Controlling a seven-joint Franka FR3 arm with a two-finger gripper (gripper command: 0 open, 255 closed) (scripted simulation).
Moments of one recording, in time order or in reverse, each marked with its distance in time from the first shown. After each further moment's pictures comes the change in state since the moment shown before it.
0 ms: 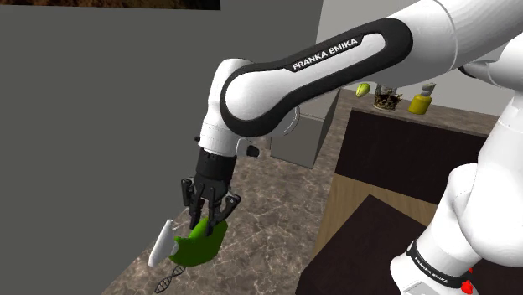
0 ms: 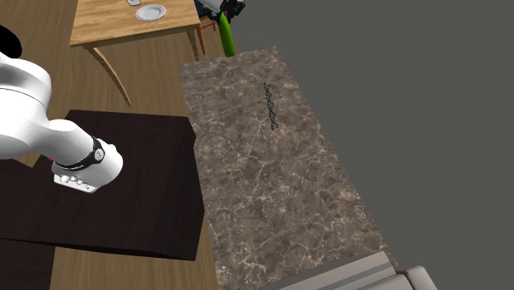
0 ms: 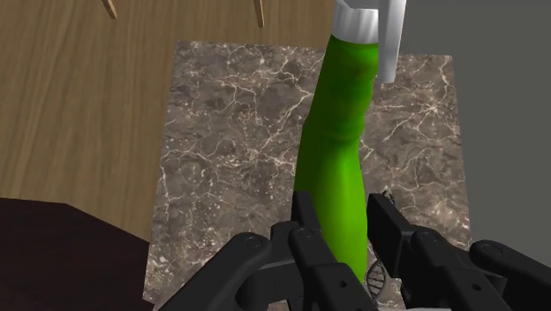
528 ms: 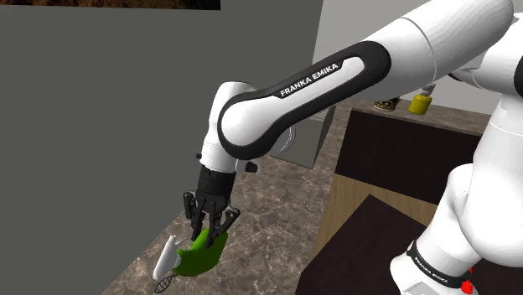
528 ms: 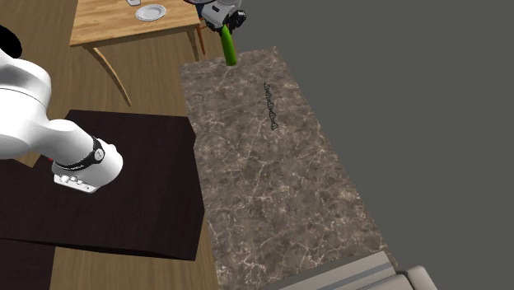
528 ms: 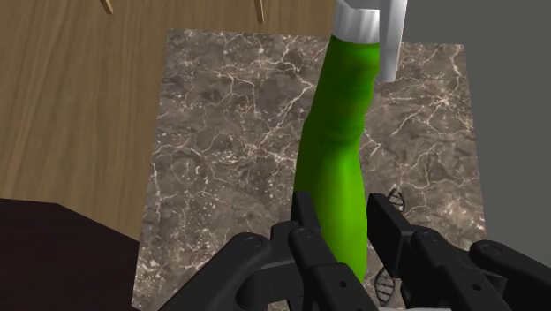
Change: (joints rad) arm 0.008 0.058 0.005 -0.038 0.013 0.088 -0.041
